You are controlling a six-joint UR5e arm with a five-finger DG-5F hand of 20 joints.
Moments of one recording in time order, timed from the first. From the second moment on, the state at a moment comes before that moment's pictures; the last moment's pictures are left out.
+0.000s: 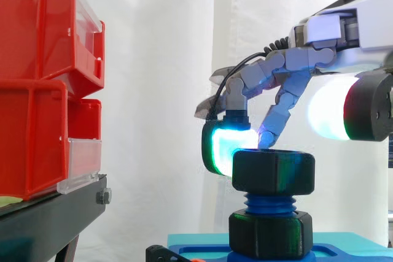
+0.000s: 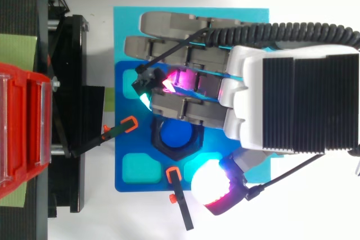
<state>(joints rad) 0.14 -2.17 -1.14 -3.08 -1.59 -1.70</state>
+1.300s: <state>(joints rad) 0.08 -2.16 -1.05 -3.19 -1.63 -1.78</state>
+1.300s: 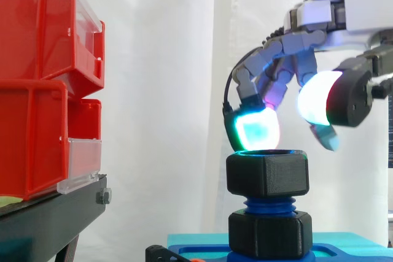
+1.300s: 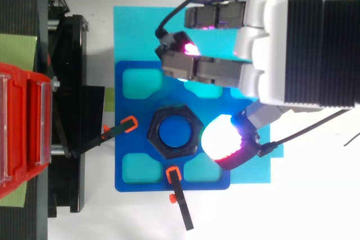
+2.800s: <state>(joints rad) 0.13 -2.17 -1.14 -3.06 -1.66 -1.68</state>
